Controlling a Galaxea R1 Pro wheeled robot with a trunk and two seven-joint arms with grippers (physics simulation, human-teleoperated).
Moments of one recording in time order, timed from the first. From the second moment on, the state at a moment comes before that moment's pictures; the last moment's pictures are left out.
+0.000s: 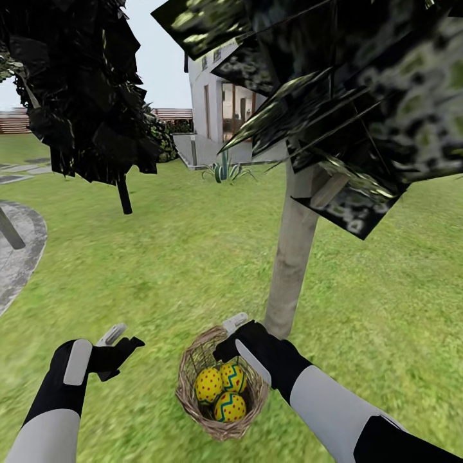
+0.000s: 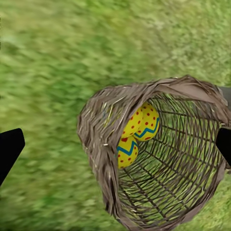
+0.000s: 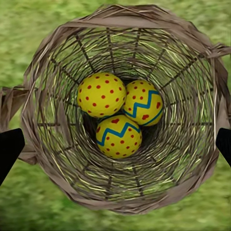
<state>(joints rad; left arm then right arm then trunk) -0.59 0.02 0.54 -0.98 0.57 0.99 0.28 -0.82 0.17 0.75 -0.68 -0.42 0.77 -0.08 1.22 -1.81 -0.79</state>
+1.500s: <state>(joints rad) -0.59 0.02 0.53 -0.98 0.57 0.99 0.28 -0.83 0.17 0.75 -0.68 -0.42 0.78 -0.08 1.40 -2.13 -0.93</state>
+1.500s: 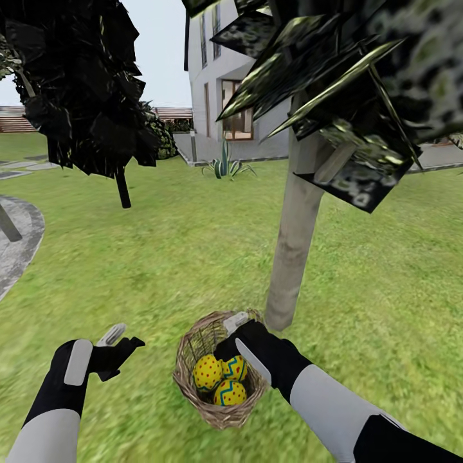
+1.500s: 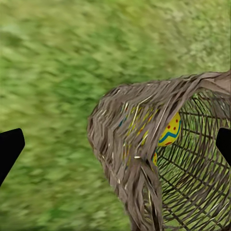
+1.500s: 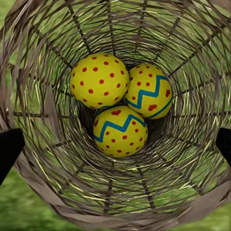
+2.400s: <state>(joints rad) -0.59 0.02 0.53 -0.98 0.57 0.98 0.28 -1.11 0.17 0.76 -0.66 -0.59 0.99 -0.19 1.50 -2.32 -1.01</state>
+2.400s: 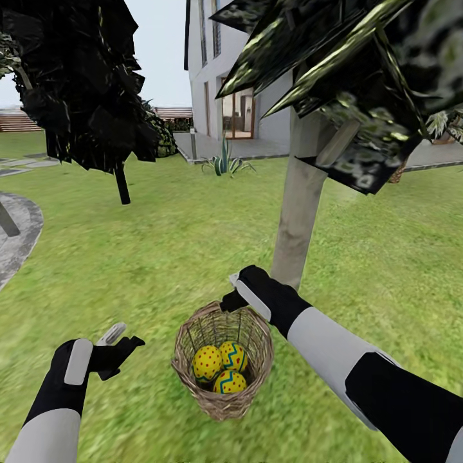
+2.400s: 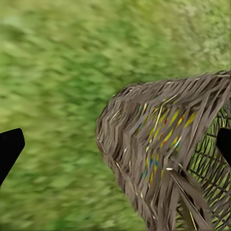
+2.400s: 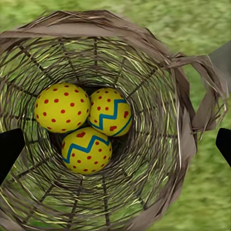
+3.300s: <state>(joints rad) -0.59 0.02 0.53 -0.98 0.57 0.98 0.28 -1.08 0.17 0.78 -0.68 -0.59 0.98 -0.20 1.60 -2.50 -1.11</state>
